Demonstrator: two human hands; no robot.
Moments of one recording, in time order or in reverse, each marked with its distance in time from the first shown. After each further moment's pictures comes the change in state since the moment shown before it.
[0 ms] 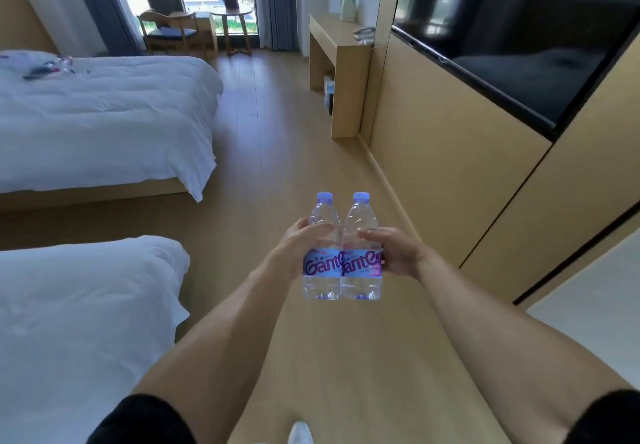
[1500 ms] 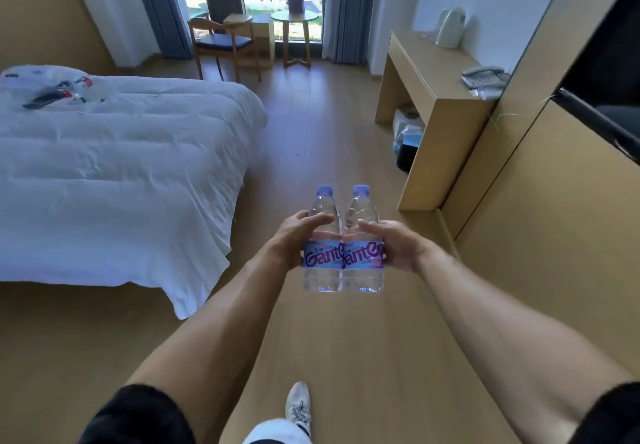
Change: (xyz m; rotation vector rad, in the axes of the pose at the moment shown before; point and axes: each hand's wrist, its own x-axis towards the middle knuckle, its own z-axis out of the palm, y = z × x) left_hand 0.758 0.428 -0.221 0.067 0.167 0.006; right_hand 0.795 -0.486 -0.066 -0.169 -0.131 0.005
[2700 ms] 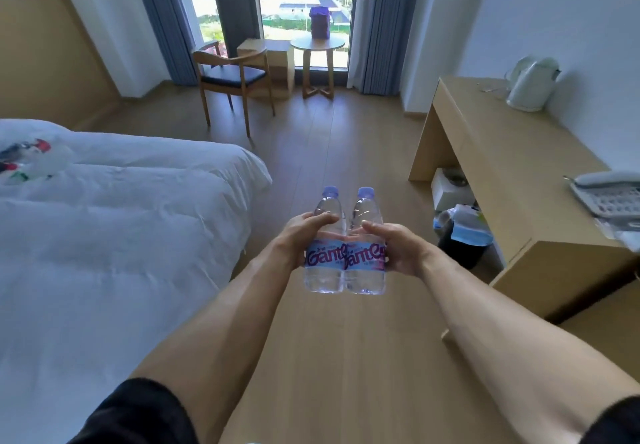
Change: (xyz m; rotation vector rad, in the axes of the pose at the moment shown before) left_hand 0.619 0.370 -0.076 -0.047 0.090 0.001; right_hand 0.592 -0.392 -0.194 -0.068 -0.037 0.024
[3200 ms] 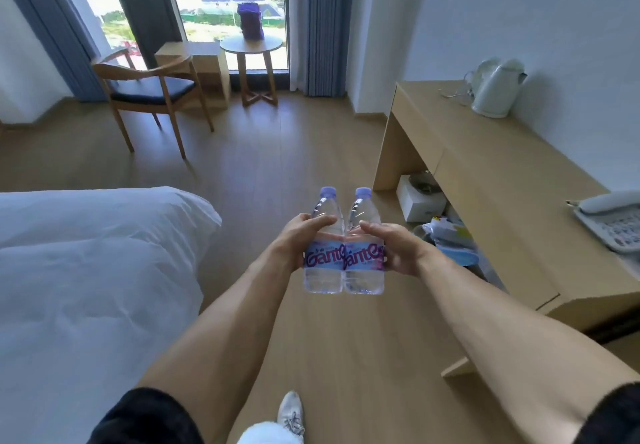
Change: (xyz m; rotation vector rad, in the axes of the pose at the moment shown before) left_hand 0.282 0.115 0.005 0.068 -0.164 -0.041; right_hand 0.221 -0.108 -0.101 0.065 0.213 0.007
